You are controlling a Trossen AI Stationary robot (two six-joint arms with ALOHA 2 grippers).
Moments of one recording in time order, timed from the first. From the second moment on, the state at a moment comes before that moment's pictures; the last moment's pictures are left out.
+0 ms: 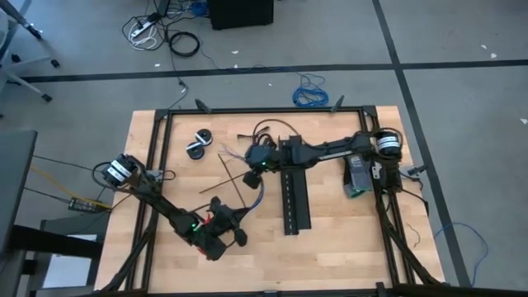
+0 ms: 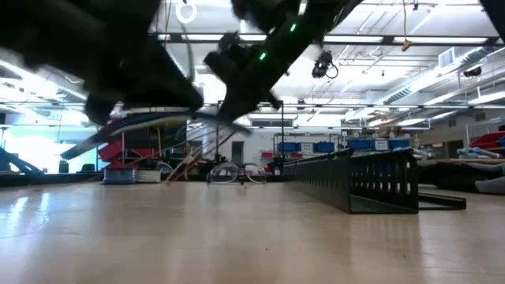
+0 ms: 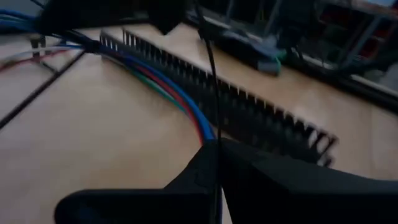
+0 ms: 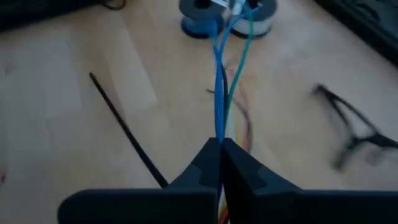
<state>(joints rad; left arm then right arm) -0.66 1.78 0.79 0.30 -1.16 -0.93 -0.03 1.95 1.42 -0.16 0.33 0.28</state>
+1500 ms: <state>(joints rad) -0.24 2.12 1.37 0.77 -0.74 -0.22 -0.36 1.42 0.91 -0.11 0.36 0.25</state>
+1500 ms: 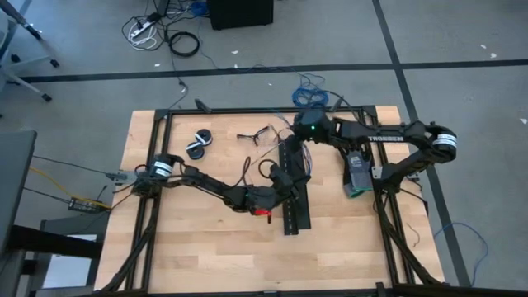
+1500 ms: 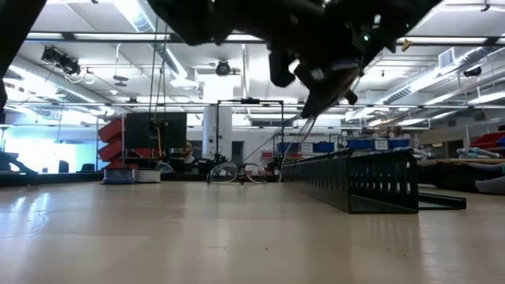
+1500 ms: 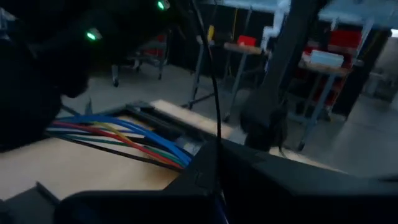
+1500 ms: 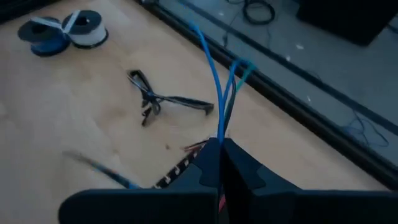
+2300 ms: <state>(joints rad) -0.31 2.21 1.37 0.61 -0.69 -0.46 -0.23 1.63 0.80 0.06 0.19 0.42</state>
